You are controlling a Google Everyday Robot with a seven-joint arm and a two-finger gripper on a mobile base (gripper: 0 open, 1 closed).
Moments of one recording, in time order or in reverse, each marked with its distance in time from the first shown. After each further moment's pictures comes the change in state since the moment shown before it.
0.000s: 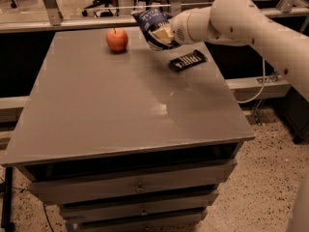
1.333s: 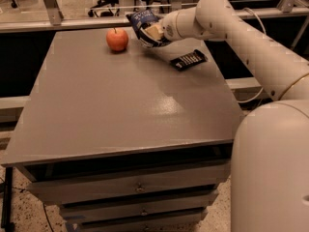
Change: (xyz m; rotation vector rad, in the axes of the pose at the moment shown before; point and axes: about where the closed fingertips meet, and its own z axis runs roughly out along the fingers) arm 0.002 -0.027 0.078 -0.067 -0.014 0.092
